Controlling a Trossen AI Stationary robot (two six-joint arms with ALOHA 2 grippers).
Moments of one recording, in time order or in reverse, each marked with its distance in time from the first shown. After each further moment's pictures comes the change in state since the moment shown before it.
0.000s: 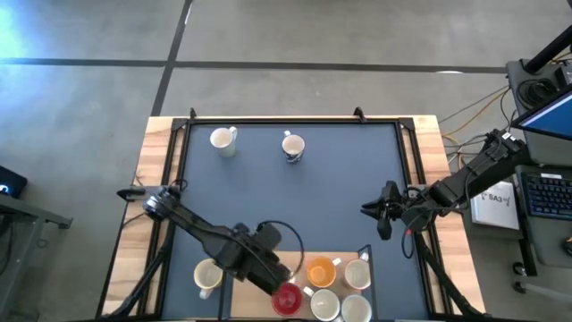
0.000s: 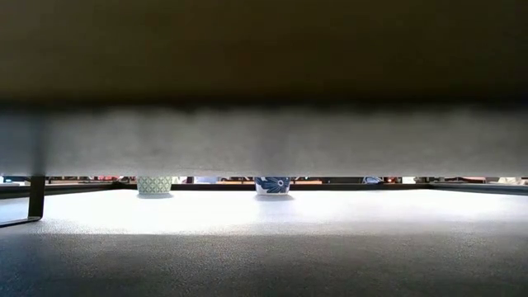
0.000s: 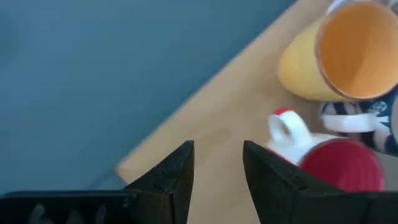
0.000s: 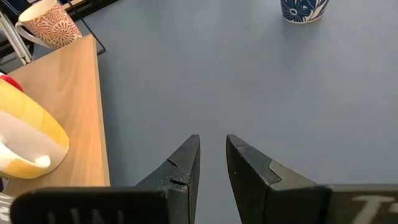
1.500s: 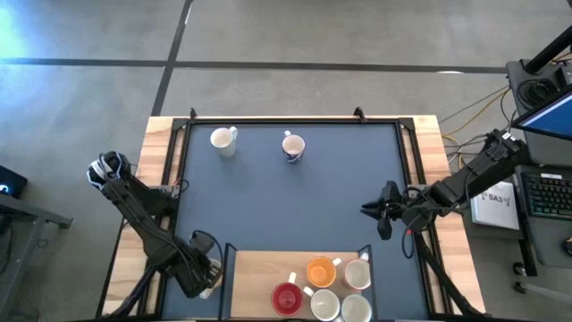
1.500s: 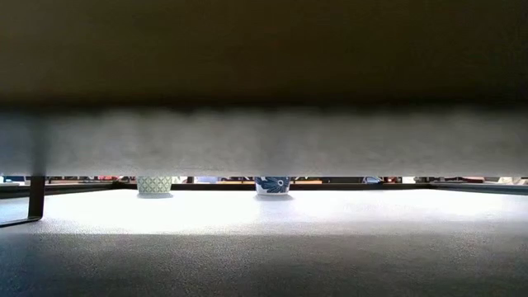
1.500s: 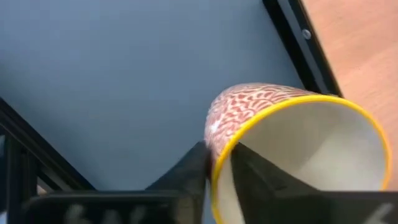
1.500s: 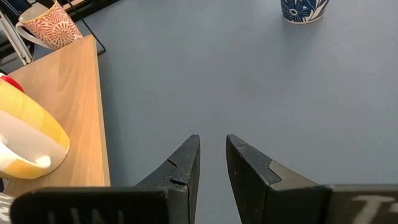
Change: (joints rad) left arm -0.323 -0.591 -1.207 0.530 0.232 -0.498; right arm 0.000 0.000 0.000 0.001 0.000 0.000
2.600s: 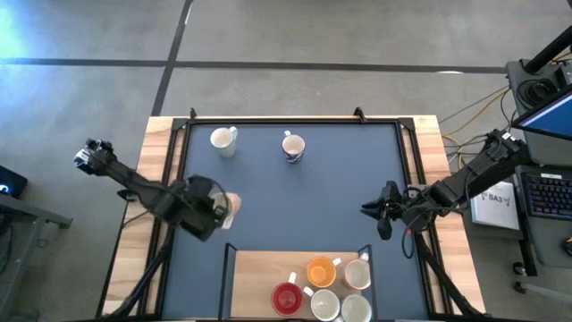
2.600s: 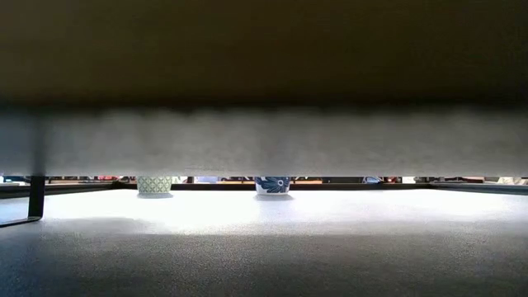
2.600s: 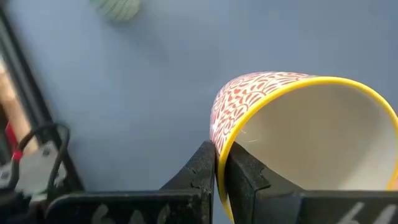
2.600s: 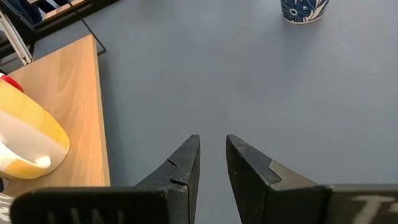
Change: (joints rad) left arm 0.359 -0.260 0.046 -0.367 -0.456 0.283; right arm 0.000 0.000 0.000 0.000 0.000 0.000
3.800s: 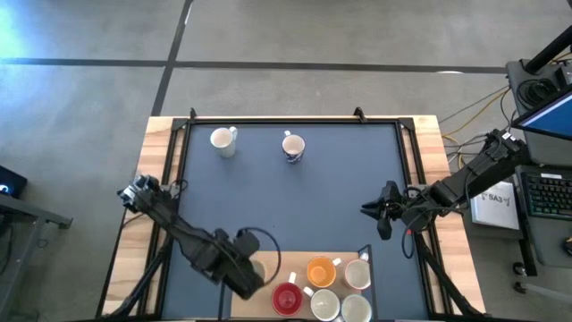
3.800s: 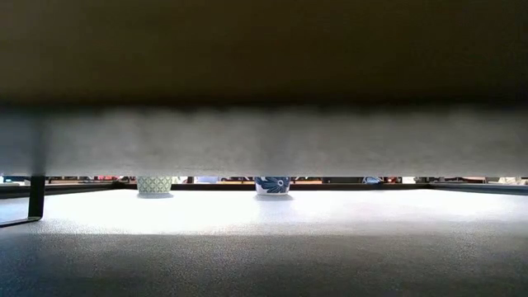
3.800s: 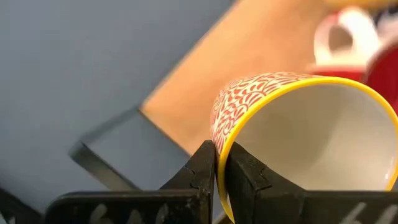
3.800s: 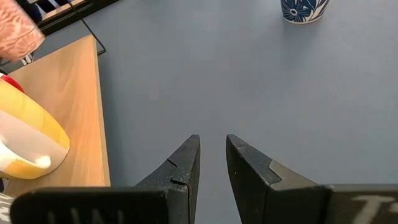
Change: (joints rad) left arm -0.115 0.651 0.797 -0.043 0.371 0.195; right arm 0.000 0.000 0.000 0.000 0.000 0.000
